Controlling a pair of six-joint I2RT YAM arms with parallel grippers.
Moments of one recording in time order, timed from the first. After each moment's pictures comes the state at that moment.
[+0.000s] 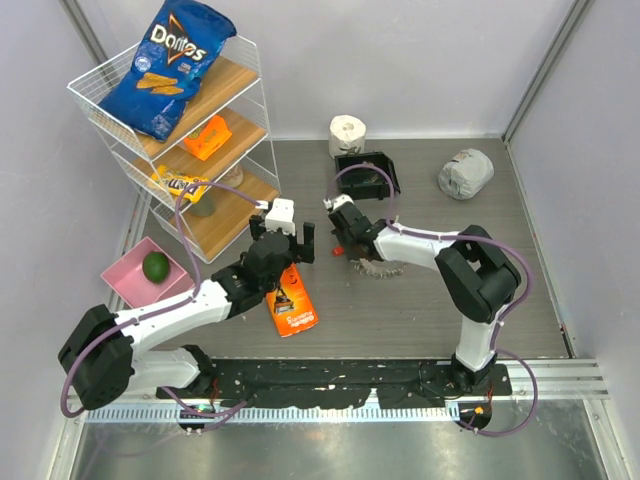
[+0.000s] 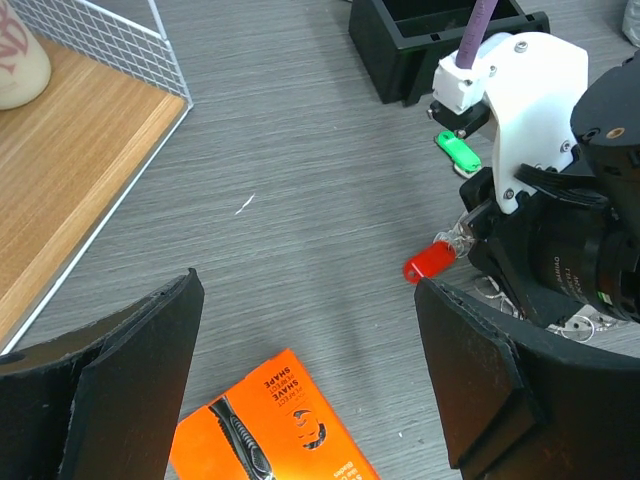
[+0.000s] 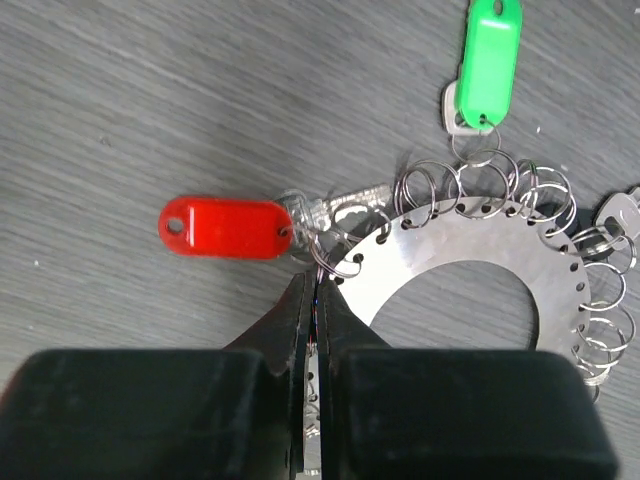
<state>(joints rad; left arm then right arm) -0.85 1.21 0.68 0.19 -0.57 -0.27 0.72 1.85 1.13 -0.26 0.31 0.13</state>
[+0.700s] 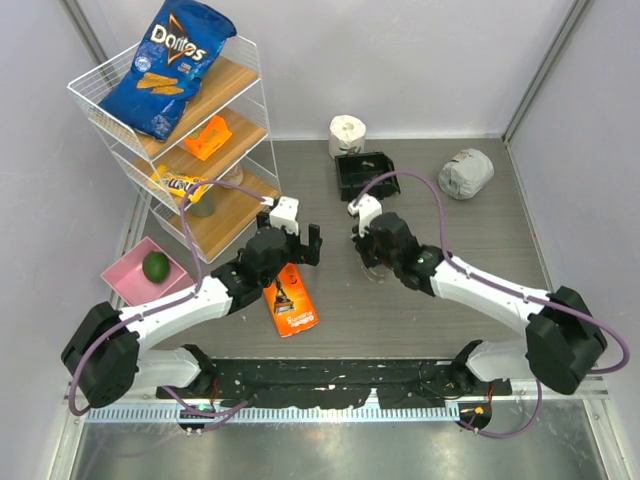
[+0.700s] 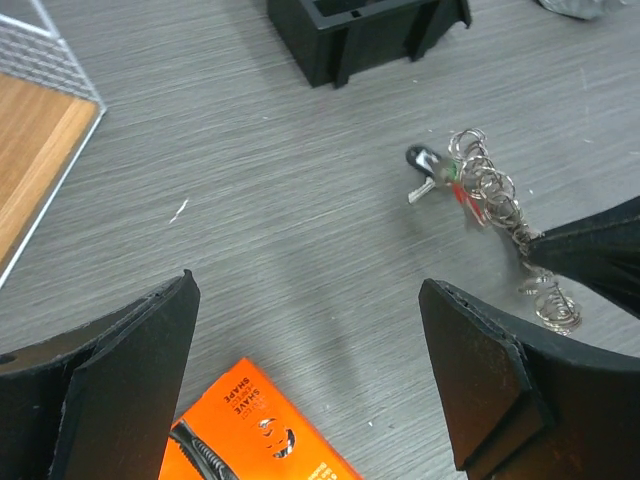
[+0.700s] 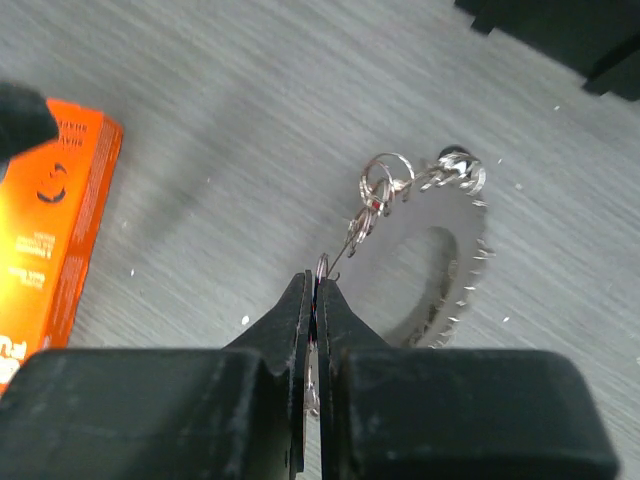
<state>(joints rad) -0.80 1.23 0.68 0.22 -0.36 -0.26 0.73 1.33 0.85 -0.11 0.15 0.05</state>
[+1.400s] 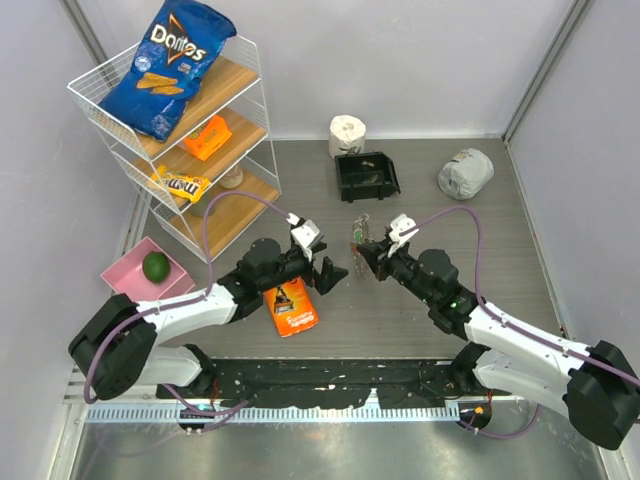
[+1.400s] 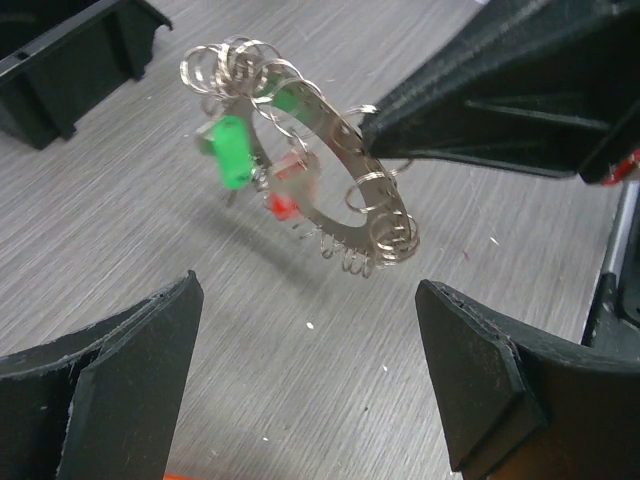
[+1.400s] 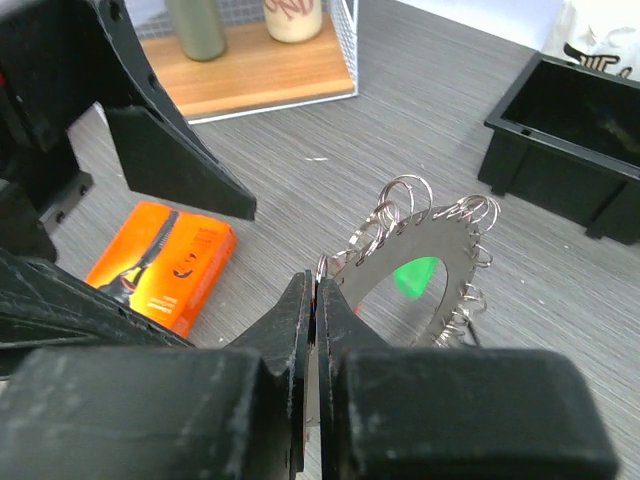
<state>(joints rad) -0.79 1.29 0.56 0.54 0.21 -0.12 0.73 0.95 0.41 0.45 0.02 0.06</state>
